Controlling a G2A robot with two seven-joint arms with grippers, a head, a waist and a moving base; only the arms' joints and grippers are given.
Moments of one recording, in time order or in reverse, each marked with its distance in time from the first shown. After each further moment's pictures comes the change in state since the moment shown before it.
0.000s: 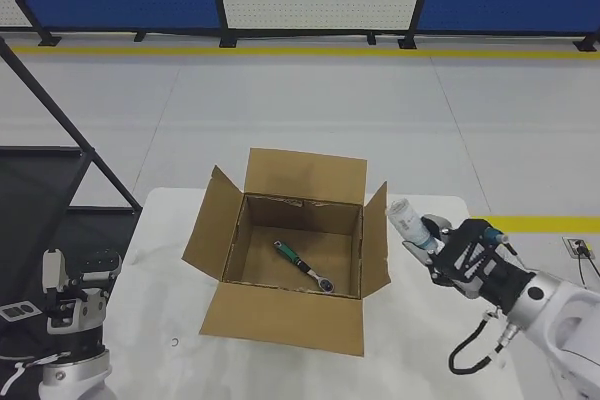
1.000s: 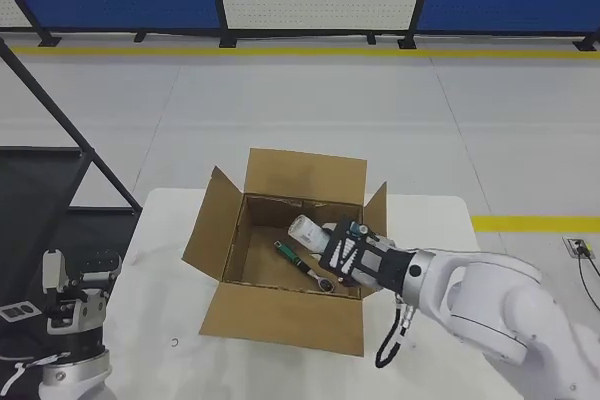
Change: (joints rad) left arm 0.000 0.000 0.000 0.000 0.000 0.000 0.000; right arm 0.492 -0.120 -0.598 0.274 0.053 0.076 0.048
